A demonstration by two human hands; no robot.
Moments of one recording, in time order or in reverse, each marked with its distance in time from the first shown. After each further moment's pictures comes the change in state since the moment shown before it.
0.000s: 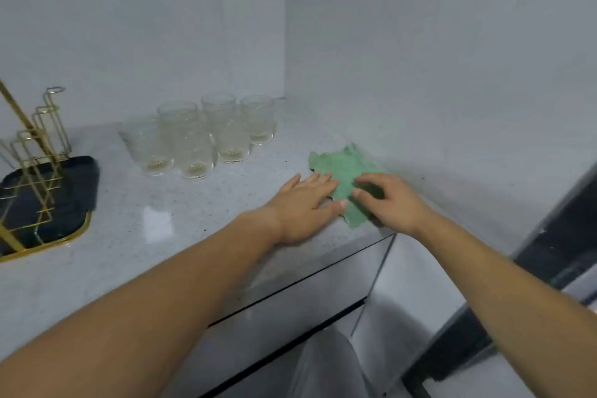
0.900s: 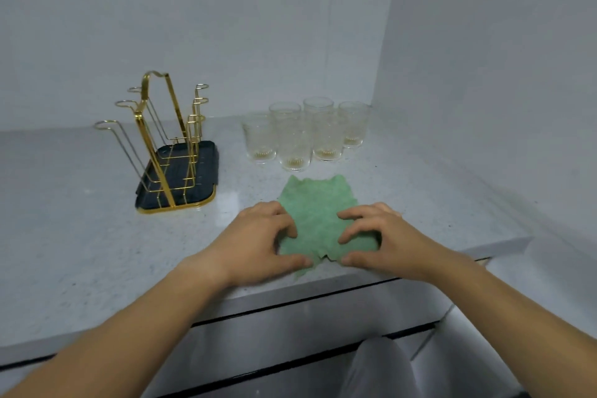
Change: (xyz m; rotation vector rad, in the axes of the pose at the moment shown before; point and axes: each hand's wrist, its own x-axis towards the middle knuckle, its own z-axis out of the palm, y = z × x) left_hand -0.196 -0.091 -0.035 0.126 0.229 -0.207; right_hand -0.038 -0.105 0.085 -0.064 -0.430 -0.441
